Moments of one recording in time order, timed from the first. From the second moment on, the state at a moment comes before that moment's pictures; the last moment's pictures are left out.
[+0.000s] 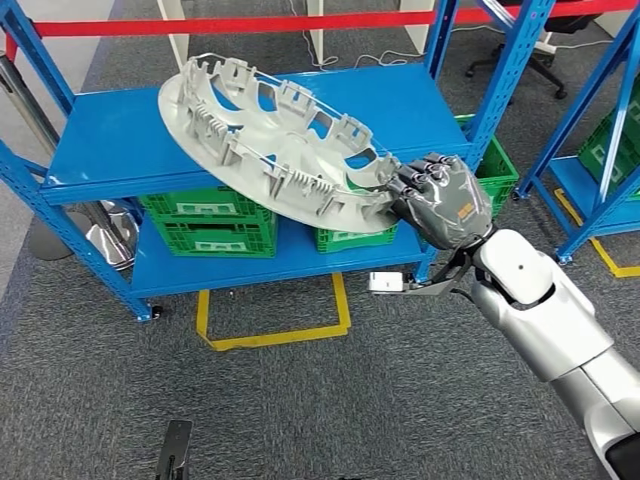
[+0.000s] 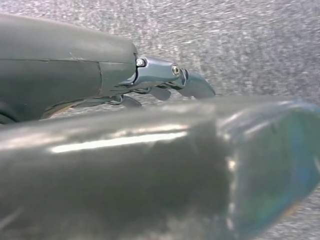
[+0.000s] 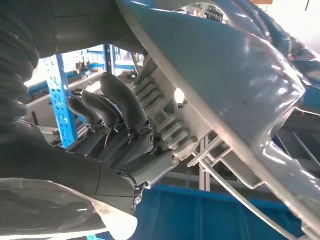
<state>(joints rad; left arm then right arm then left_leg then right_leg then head) -0.12 -0.19 0.45 -0.23 -0.34 0.30 -0.36 -0.76 -0.34 0.81 -1.28 1.16 -0.53 -0.18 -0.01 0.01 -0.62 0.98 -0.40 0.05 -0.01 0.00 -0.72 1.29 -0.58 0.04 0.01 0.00</state>
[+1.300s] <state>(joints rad) -0.12 -0.19 0.45 -0.23 -0.33 0.32 -0.39 -0.73 -0.35 0.80 -1.30 1.17 -0.55 -0.20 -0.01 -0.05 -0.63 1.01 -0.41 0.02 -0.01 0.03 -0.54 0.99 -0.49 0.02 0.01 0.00</state>
